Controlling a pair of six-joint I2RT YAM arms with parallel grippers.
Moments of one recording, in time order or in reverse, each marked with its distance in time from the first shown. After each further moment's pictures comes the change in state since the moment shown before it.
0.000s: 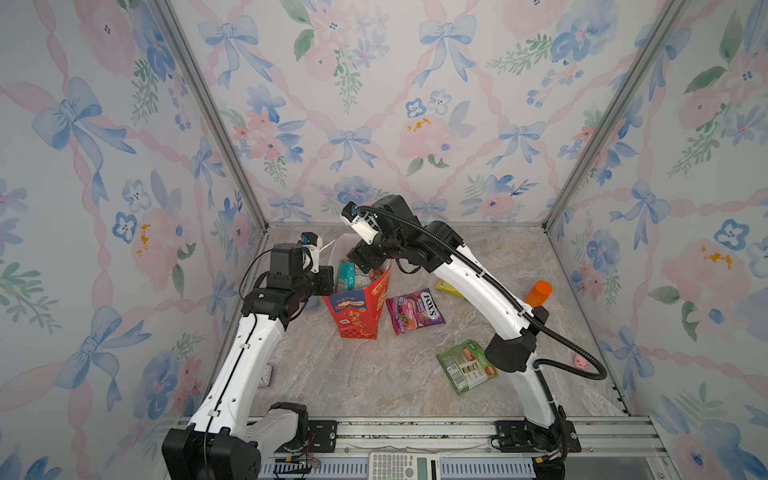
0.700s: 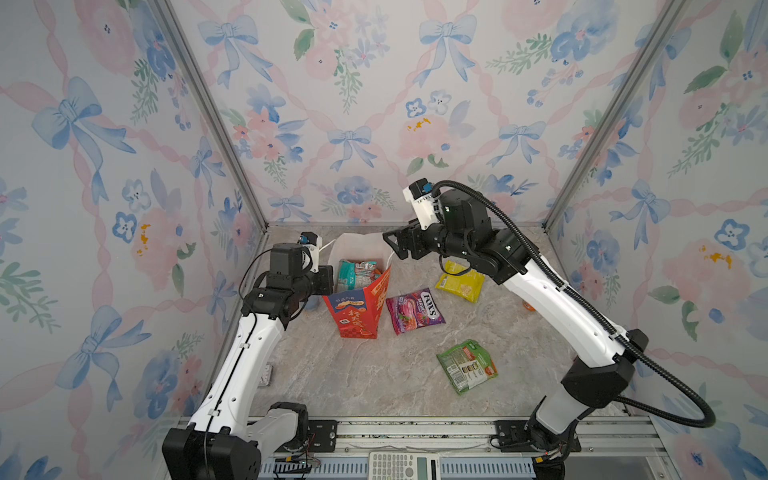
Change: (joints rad) left arm 0.003 0.001 0.000 0.000 0.000 0.000; right arm -0.170 -0.558 -0.729 0.319 -0.098 0.379
